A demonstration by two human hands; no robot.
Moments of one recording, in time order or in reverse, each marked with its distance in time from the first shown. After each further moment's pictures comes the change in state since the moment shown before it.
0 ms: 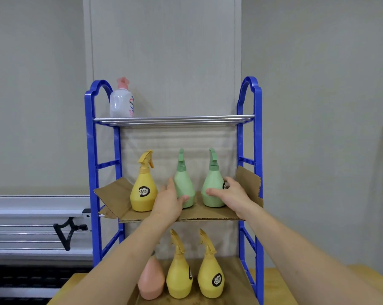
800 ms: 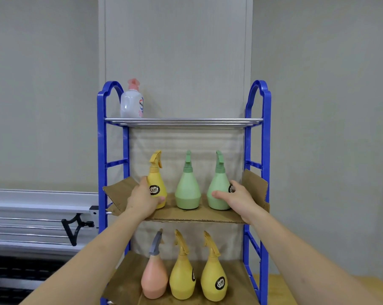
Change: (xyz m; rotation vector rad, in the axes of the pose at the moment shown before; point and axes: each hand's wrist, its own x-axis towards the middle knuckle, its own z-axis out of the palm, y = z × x) left_hand 0.007 -0.056 -0.056 -0.017 0.070 -0.218; right_hand 0.004 0.005 0.001 0.031 -0.037 0.002
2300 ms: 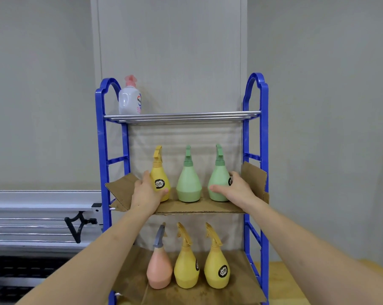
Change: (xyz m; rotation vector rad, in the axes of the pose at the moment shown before) left_hand -0.004 -0.003 0.009 -0.067 0.062 0.048; right_hand -0.013 -0.010 0.000 -0.152 0.029 -0.011
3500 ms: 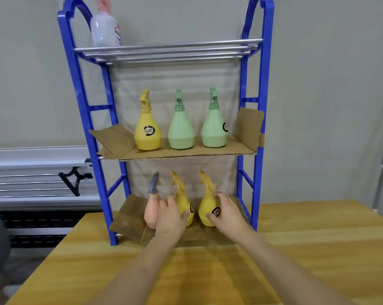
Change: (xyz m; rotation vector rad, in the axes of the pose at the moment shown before) left_hand -0.161 -0.076 0.142 0.129 -0.262 -0.044; right_hand -0.119 0.175 0.106 -0.373 -0.064 -0.042
